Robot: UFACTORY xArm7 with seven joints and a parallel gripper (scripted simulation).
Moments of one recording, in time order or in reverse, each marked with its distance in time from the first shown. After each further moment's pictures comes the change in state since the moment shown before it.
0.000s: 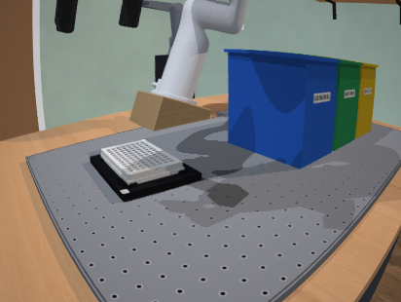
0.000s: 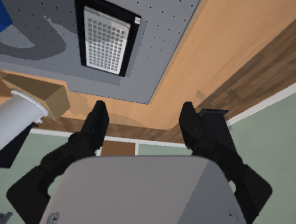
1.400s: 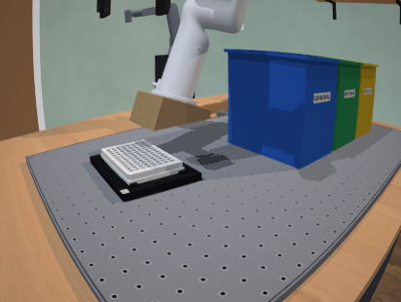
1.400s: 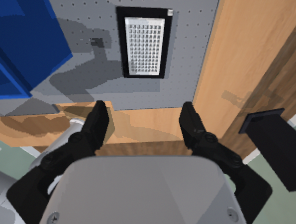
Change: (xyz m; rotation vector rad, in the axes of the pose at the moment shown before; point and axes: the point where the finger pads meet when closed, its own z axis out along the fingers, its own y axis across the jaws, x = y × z) arm -0.048 -0.094 -0.010 0.026 0.250 0.330
